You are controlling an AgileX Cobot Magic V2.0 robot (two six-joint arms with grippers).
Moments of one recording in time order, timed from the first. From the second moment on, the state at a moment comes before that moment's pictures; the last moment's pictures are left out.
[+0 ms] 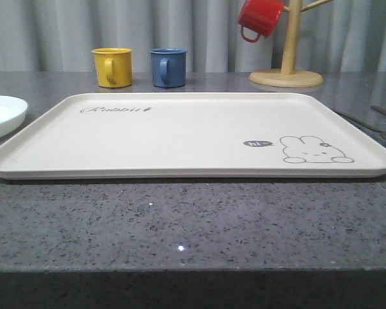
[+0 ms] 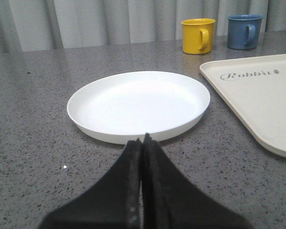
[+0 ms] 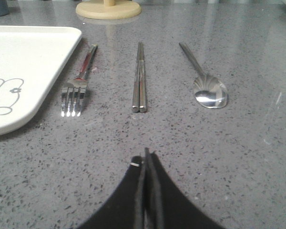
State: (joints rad) left arm -0.04 -0.01 0.00 -0.04 0.17 0.16; right arm -0.02 -0.01 0.03 -0.05 0.26 0.11
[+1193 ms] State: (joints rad) left arm -0.04 0.12 -0.34 -0.04 0.11 0.16; right arm -0.02 0.10 -0.44 -0.02 0.38 0.11
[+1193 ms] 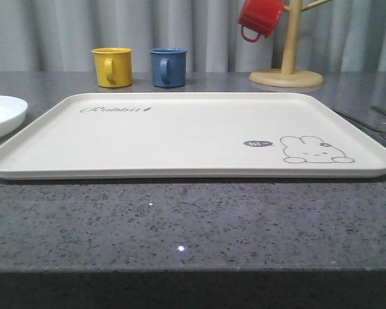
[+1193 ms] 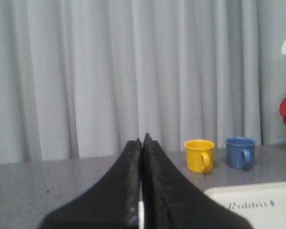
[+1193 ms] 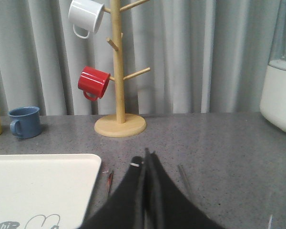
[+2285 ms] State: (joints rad) left arm -0.11 0.83 -0.74 -0.04 0.56 0.22; right arm -0.02 0.34 -0.58 -0.02 0.48 0.11
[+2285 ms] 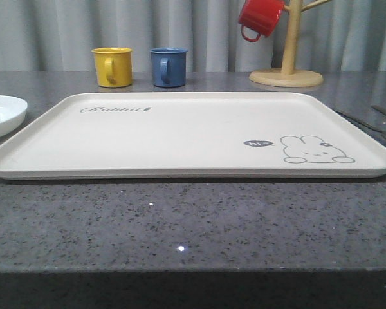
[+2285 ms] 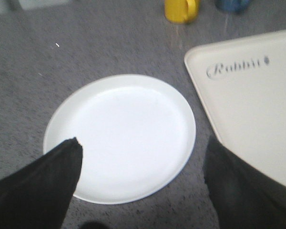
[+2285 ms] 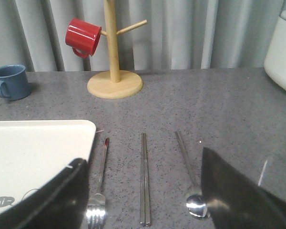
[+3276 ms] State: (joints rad) left arm -0.23 1.54 -1.25 0.09 1.02 0.29; right arm -0.02 0.34 -0.58 -0.02 0.48 0.11
